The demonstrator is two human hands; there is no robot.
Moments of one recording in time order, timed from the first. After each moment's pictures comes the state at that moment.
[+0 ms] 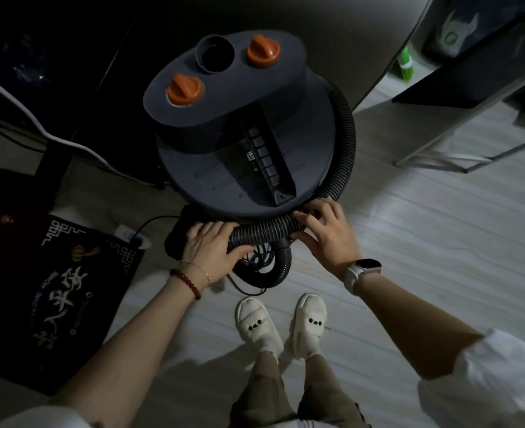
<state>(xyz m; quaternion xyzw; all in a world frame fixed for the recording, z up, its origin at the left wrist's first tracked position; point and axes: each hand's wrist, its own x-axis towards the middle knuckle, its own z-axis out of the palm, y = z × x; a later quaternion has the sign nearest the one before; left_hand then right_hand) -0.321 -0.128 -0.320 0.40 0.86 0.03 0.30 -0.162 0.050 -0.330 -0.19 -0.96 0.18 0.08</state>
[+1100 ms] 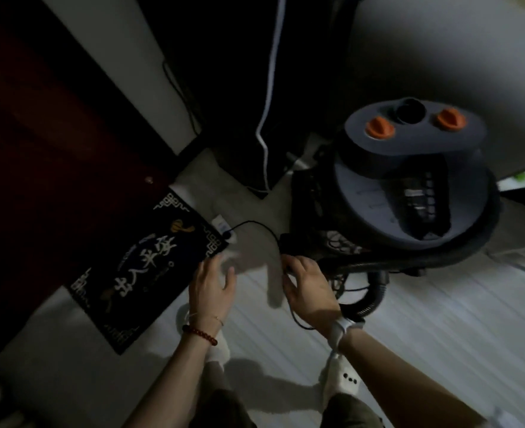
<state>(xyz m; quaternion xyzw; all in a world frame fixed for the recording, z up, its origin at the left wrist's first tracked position) -0.346 -0.364 -0.268 -0.02 0.93 0.30 0.20 -0.280 -0.193 -0.276 -0.13 -0.92 0.35 -0.13</state>
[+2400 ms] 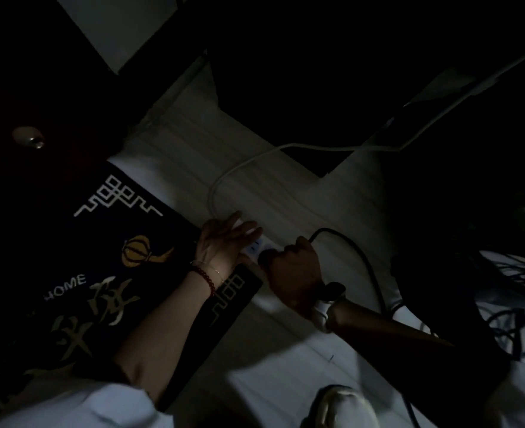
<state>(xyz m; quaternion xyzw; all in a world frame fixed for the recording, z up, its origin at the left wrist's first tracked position) -0.611 -0.441 -0.823 0.51 0.83 0.02 0.22 -0.512 -0.319 -0.788 -0.03 -1.00 0.01 0.00</state>
